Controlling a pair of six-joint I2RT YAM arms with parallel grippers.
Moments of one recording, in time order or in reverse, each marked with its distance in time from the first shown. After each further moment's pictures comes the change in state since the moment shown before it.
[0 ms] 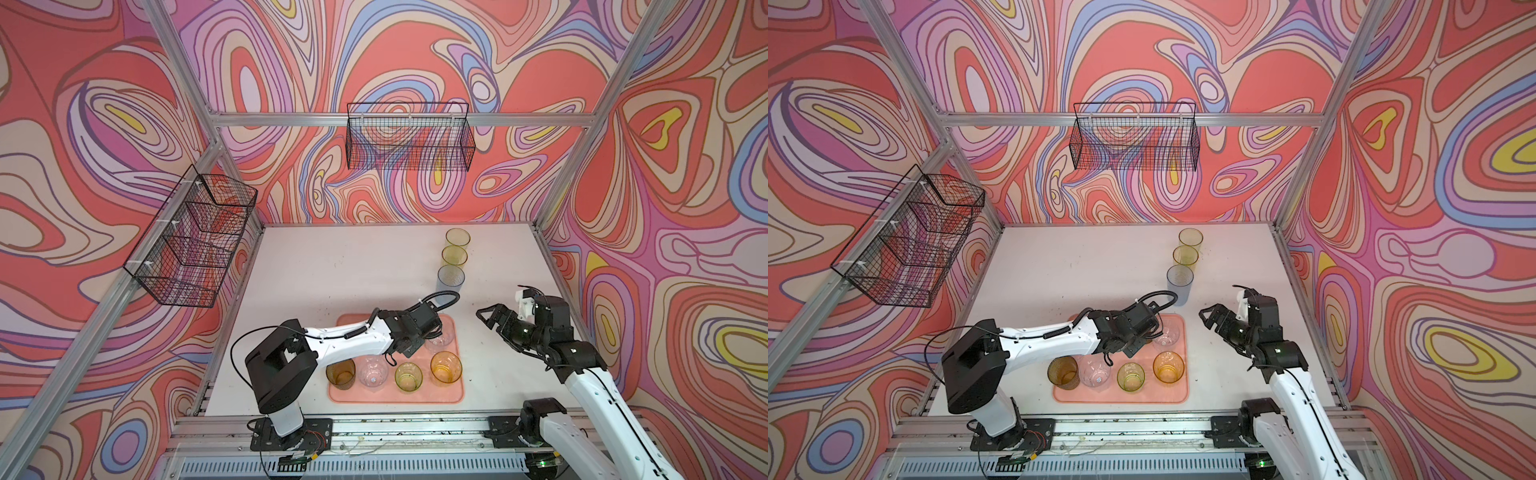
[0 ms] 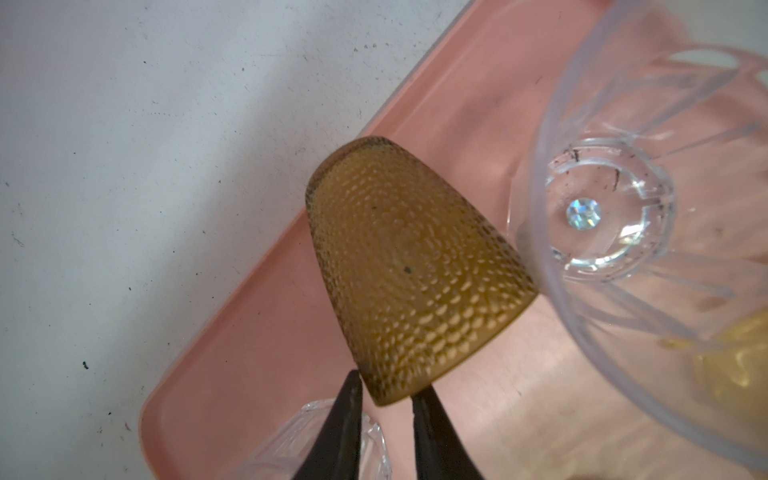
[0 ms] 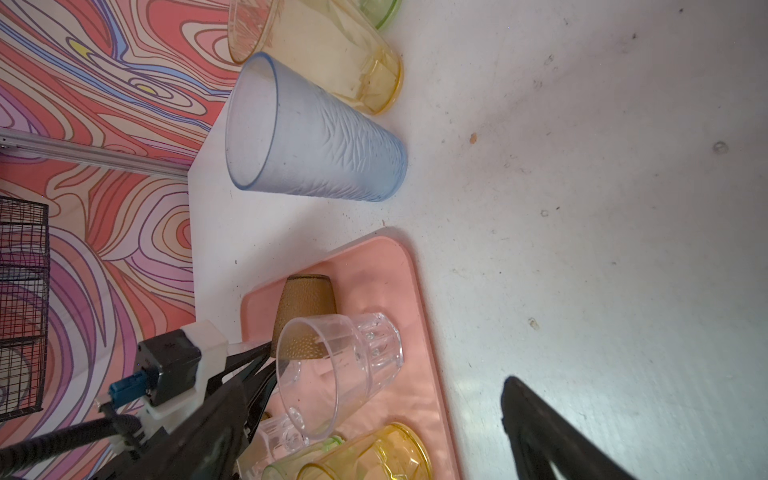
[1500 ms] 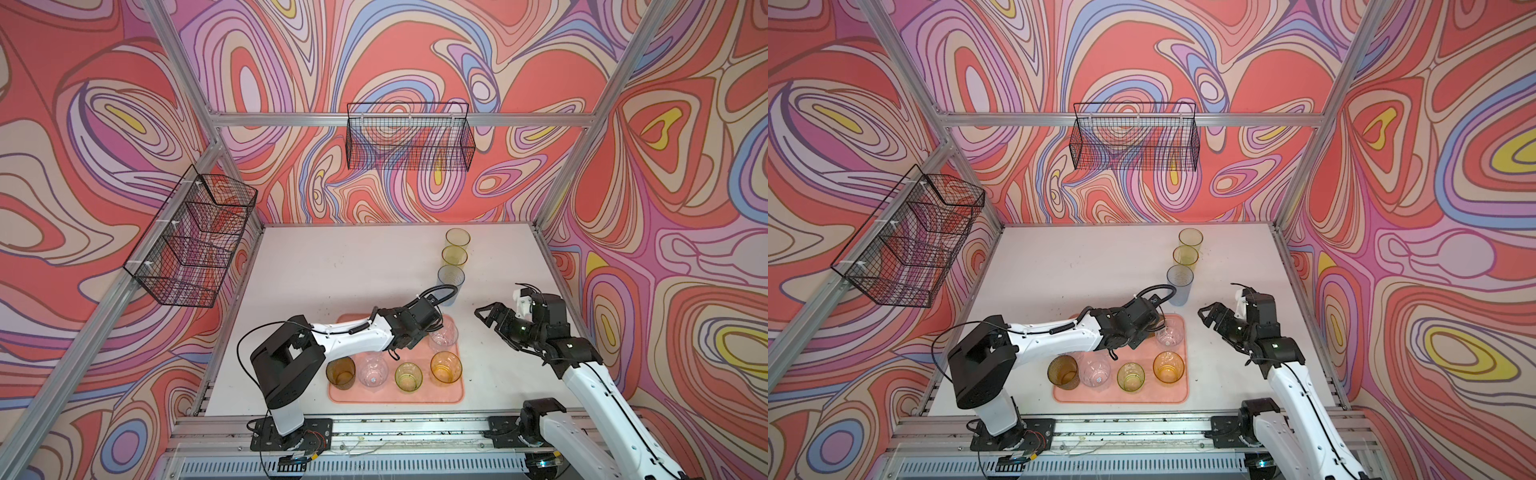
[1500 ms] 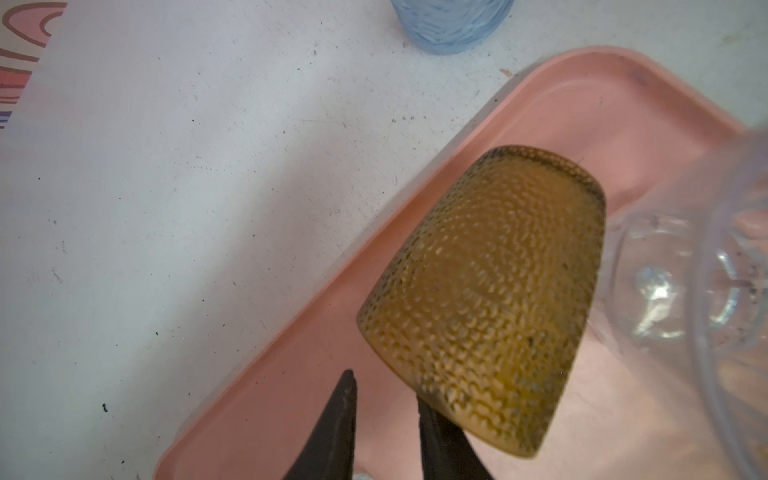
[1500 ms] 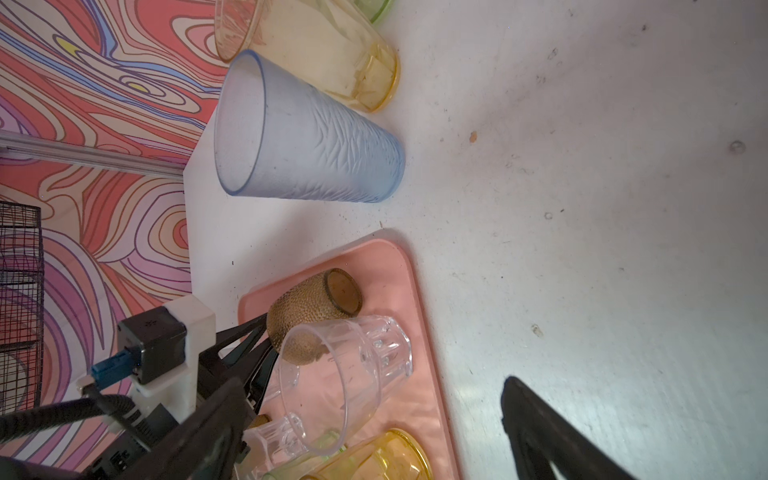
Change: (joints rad) left arm 0.041 0.029 -0.024 0.159 -0.038 0.060; right arm 0.000 0.050 -0.002 0.034 -0.007 0.004
